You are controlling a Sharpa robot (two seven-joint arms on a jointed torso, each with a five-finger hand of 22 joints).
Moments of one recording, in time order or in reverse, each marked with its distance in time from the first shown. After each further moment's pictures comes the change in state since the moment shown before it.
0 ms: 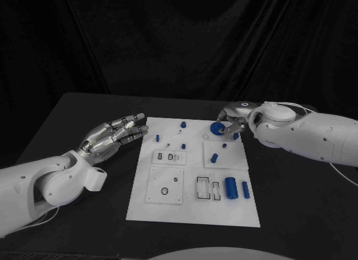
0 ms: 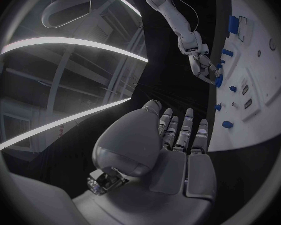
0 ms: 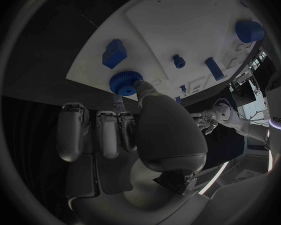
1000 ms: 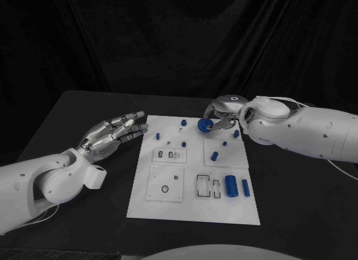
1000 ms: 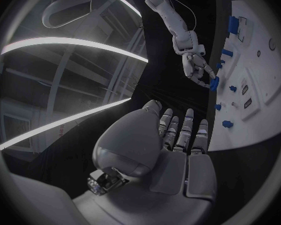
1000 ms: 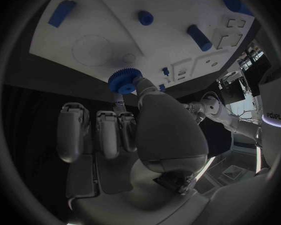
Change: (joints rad) left arm 0.000 -0.005 0.000 0.002 0.000 0.002 -0.003; left_hand 0.000 0.000 0.000 0.000 0.000 0.000 0.000 0.000 0.000 0.000 0.000 0.000 0.000 0.000 0.000 0.000 0.000 0.000 0.000 0.000 0.000 0.000; right arm 0.042 0.012 -0.002 0.124 0.000 -0.043 0.004; right_hand 0.000 0.000 -0.001 -0.021 0.015 0.019 -0.009 0.048 0.029 0.010 -0.011 0.000 0.000 0.000 -0.001 0.000 0.000 0.000 0.005 -0.006 0.000 0.000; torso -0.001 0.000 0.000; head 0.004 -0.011
